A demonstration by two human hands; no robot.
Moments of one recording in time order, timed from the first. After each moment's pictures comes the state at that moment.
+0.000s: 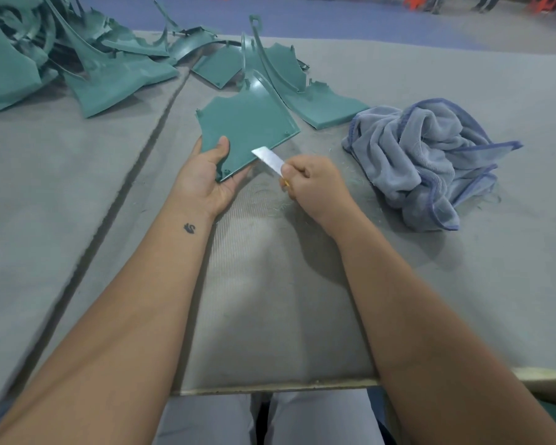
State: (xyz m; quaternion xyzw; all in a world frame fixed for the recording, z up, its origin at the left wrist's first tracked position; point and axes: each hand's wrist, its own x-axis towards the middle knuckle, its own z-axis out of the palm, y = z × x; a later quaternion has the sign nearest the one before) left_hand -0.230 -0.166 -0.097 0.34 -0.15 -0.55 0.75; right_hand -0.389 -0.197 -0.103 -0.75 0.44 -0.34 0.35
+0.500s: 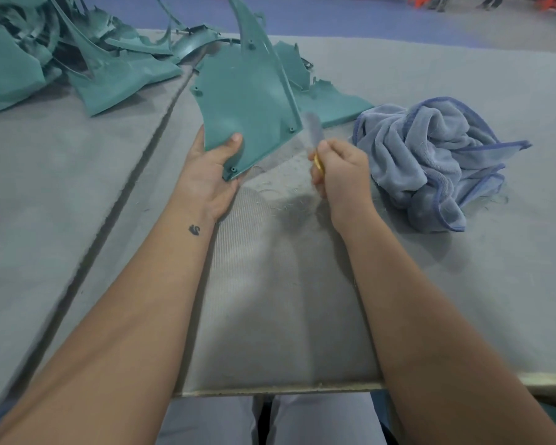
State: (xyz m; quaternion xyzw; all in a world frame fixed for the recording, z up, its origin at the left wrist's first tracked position) left_hand -0.231 -0.163 -0.096 0.33 -0.23 -0.52 0.75; right_hand -0.399 -0.198 -0.095 -0.57 0.43 -0.51 0.49
